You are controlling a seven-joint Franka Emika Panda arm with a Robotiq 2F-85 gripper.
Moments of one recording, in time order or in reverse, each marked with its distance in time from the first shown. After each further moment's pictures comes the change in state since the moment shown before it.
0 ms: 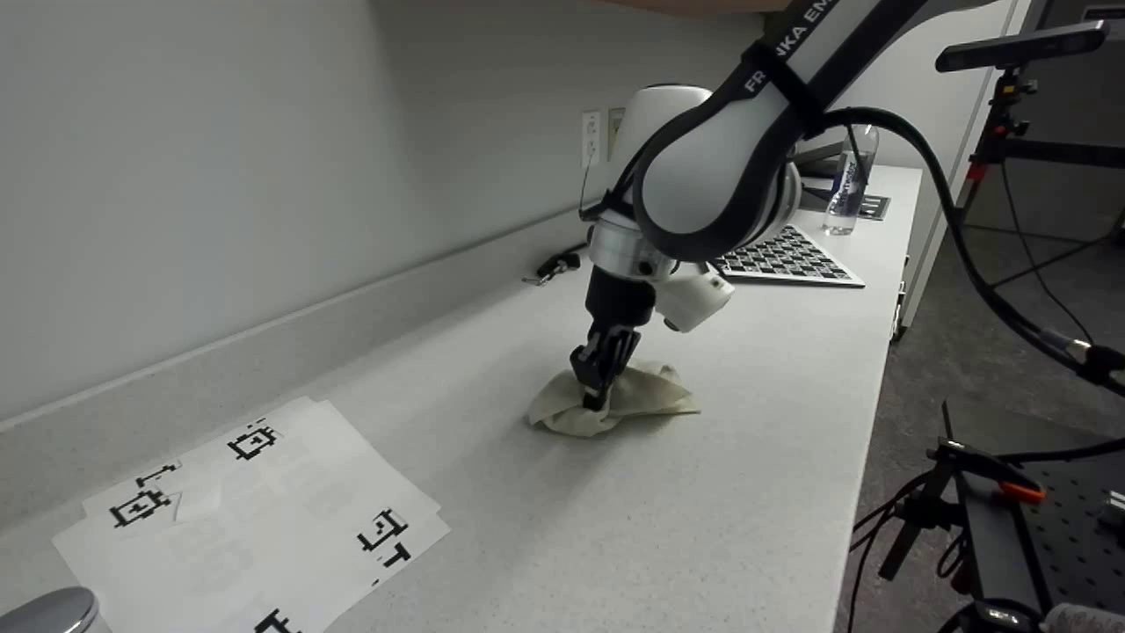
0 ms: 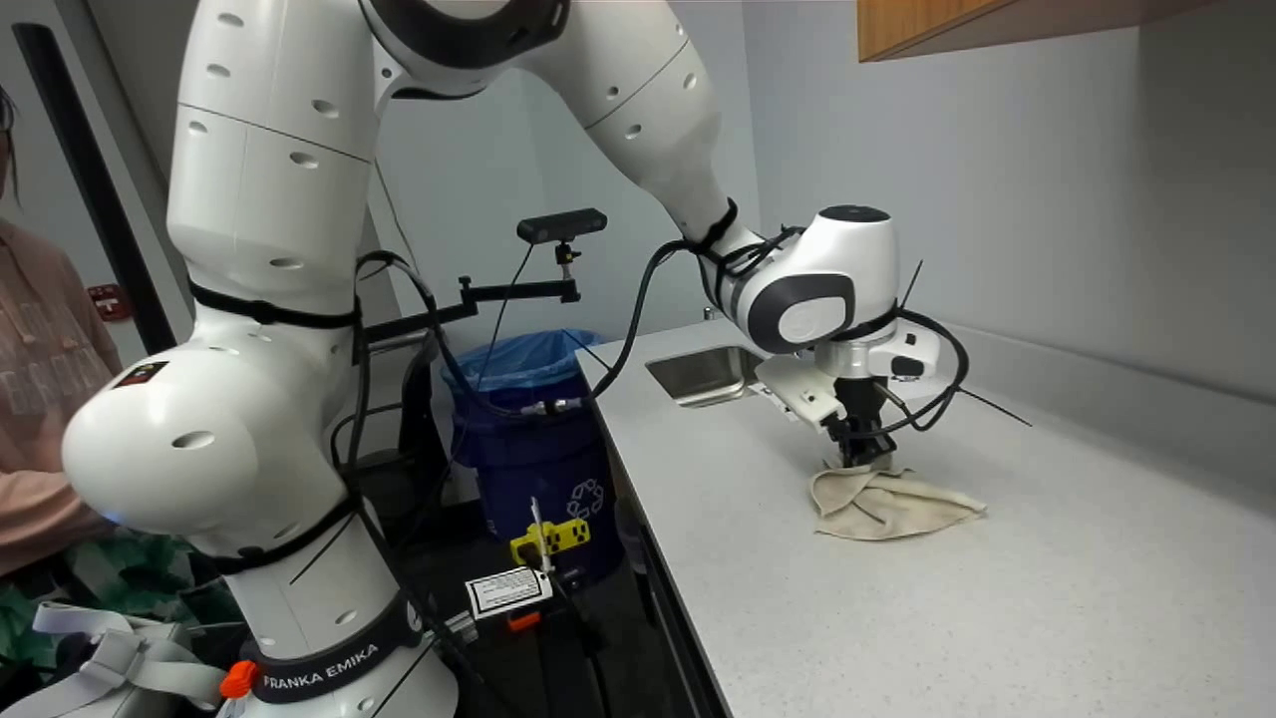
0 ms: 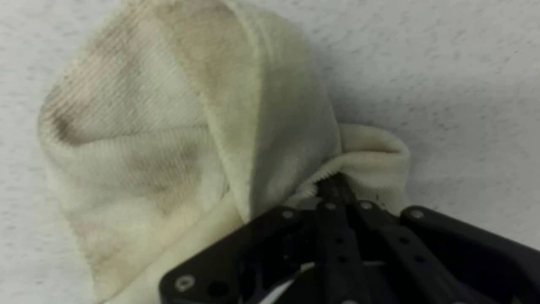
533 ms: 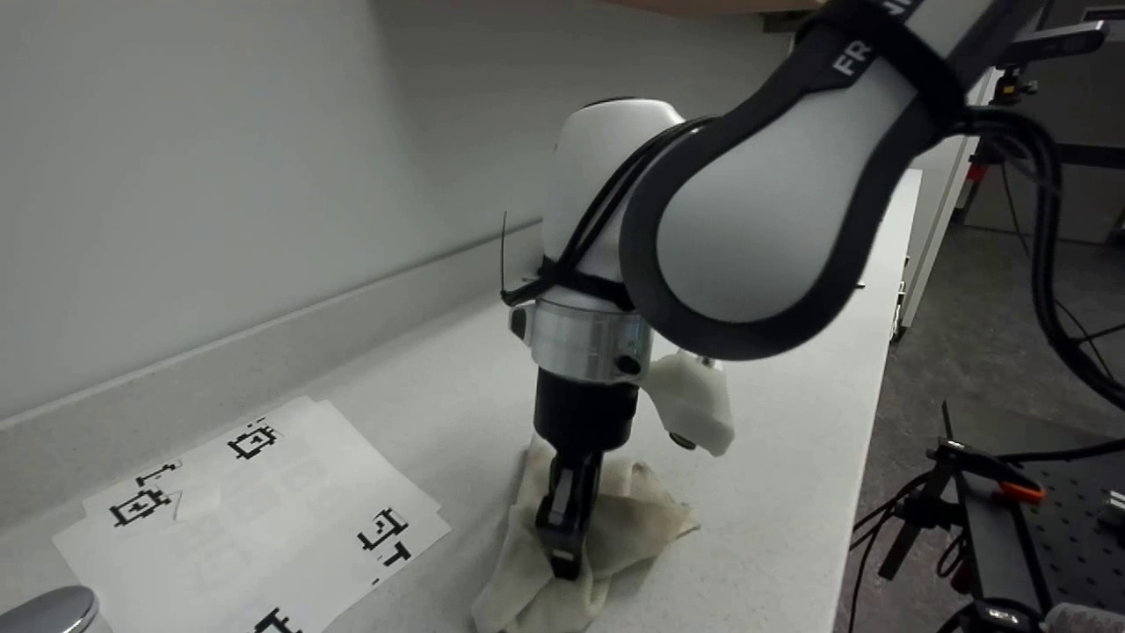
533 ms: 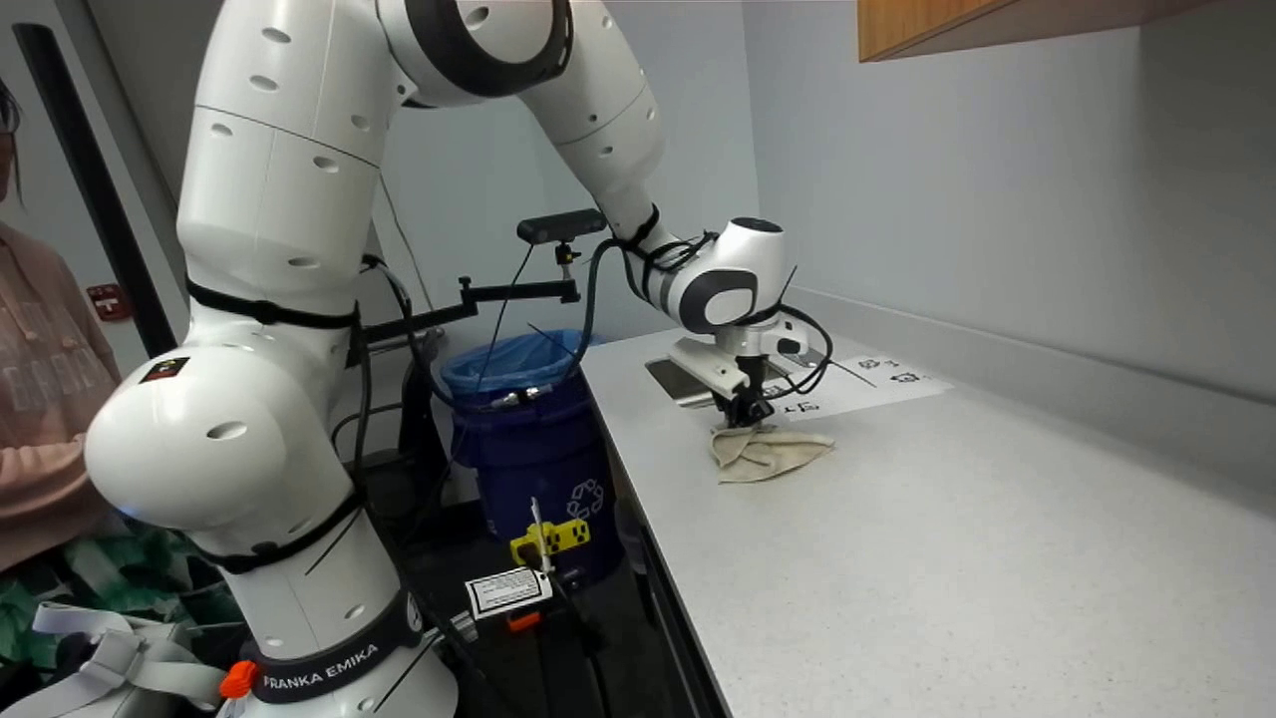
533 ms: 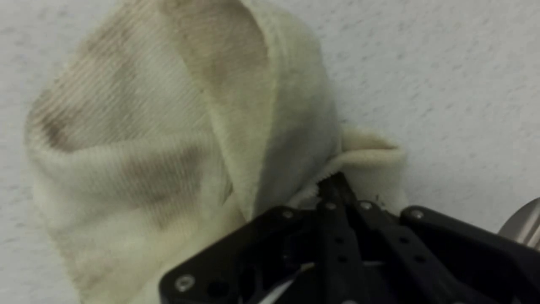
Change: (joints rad) arm 0.123 0.021 0.187 0.009 0.000 -0.084 -0.033
